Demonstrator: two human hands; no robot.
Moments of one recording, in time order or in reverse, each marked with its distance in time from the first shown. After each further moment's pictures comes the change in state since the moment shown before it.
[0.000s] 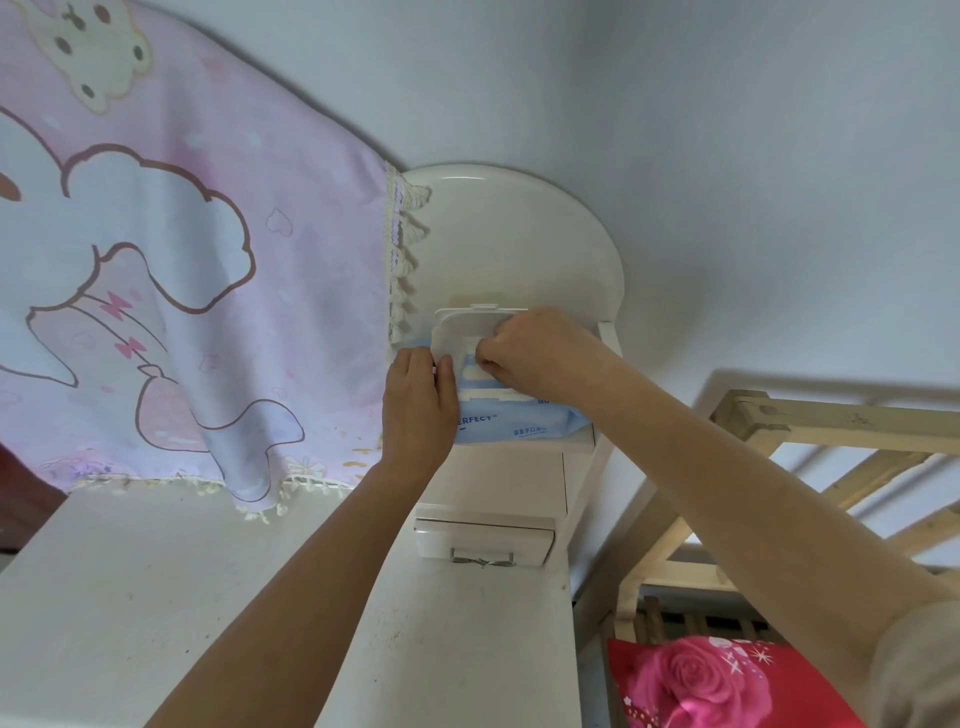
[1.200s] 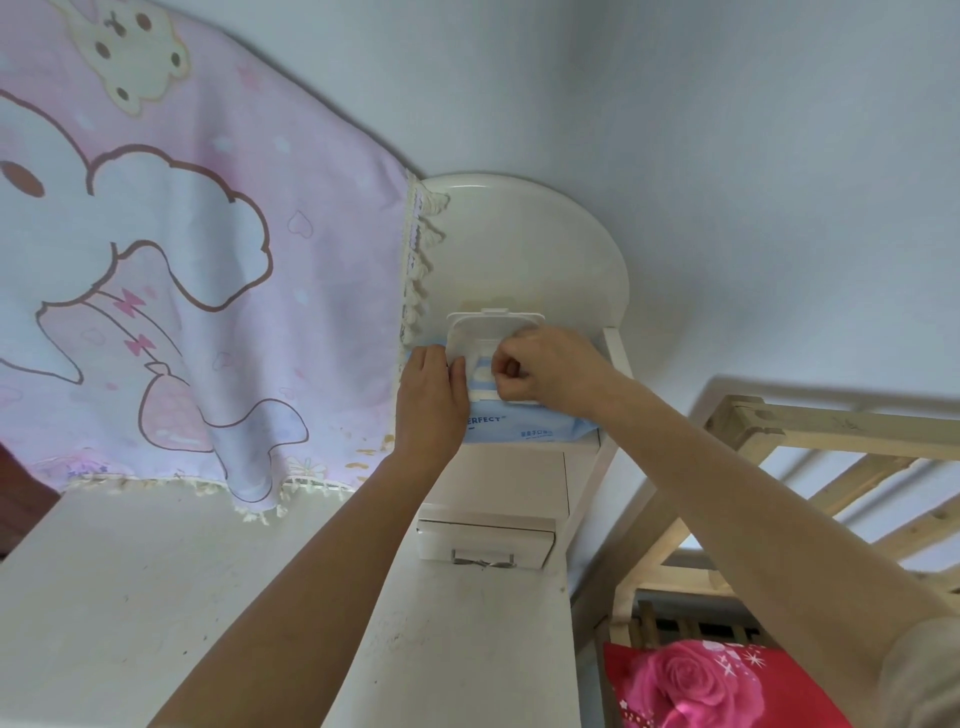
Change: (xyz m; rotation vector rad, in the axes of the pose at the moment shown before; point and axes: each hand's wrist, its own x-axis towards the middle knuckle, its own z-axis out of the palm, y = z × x) left_hand 0.004 0.001 -0.003 0.001 -0.061 -0.017; right_hand -0.014 -0.006 0.010 0.556 0.009 0.211
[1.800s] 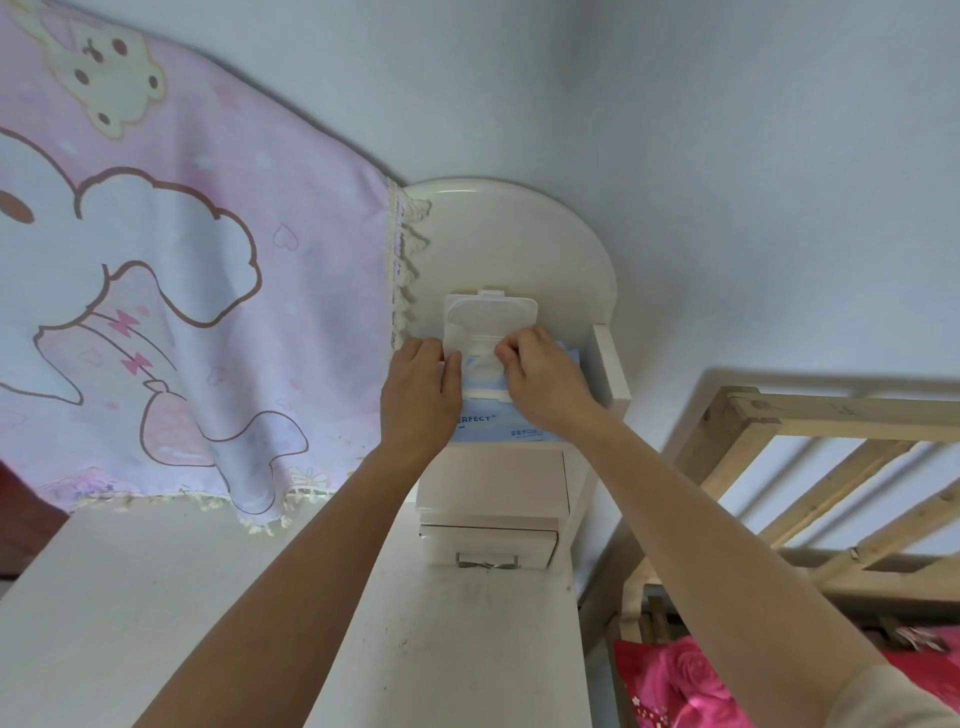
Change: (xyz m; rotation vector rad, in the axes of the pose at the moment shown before) left_hand 0.011 0.001 -0.009 0.070 -0.035 0.071; right_hand -0.005 -0.006 0.034 0.425 0.255 0.338
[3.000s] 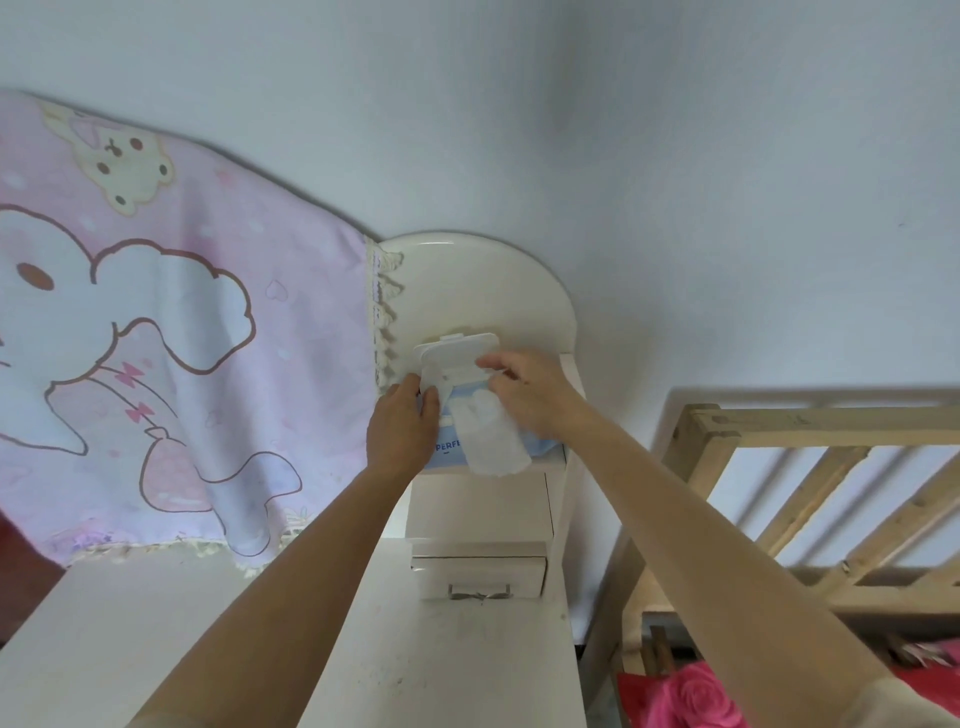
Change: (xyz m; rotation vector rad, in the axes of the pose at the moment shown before) left_hand 0.006 -0.005 0.006 0.021 -0.146 -0.140; right_hand -0.011 -0.008 -0.046 0.230 -0.113 0.065
